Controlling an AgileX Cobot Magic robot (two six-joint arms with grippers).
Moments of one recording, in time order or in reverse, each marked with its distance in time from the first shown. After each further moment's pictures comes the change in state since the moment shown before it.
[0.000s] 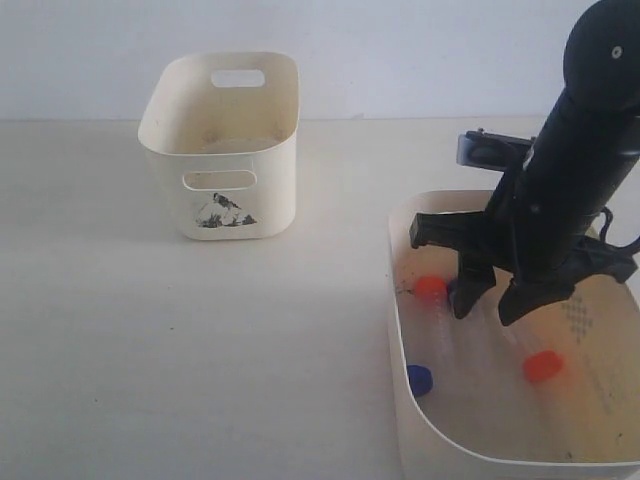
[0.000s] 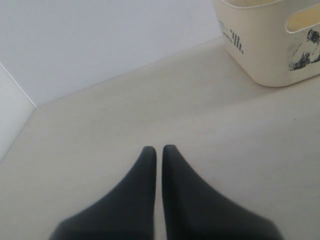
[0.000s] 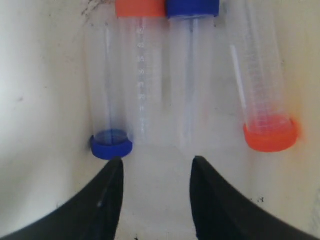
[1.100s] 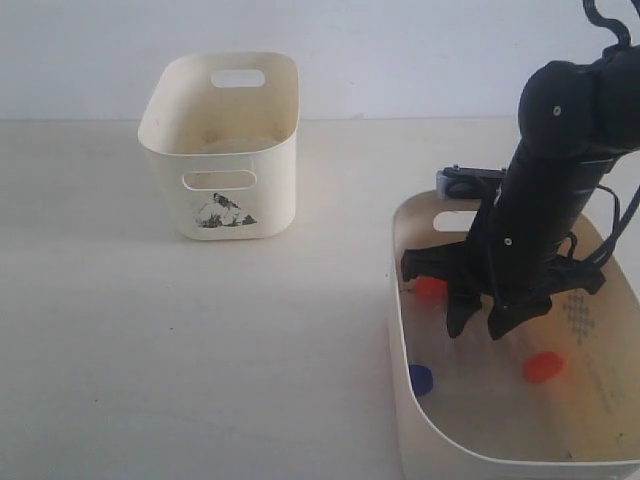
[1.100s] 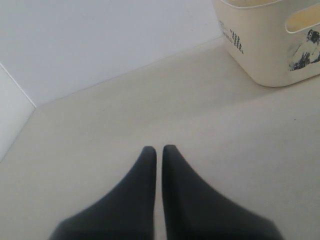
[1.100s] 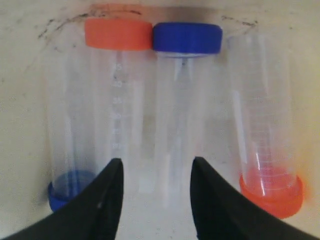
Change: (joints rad) left arm 0.000 0.000 0.000 0.000 0.000 0.000; right arm 0.002 0.148 0.004 -0.055 -0.106 -0.063
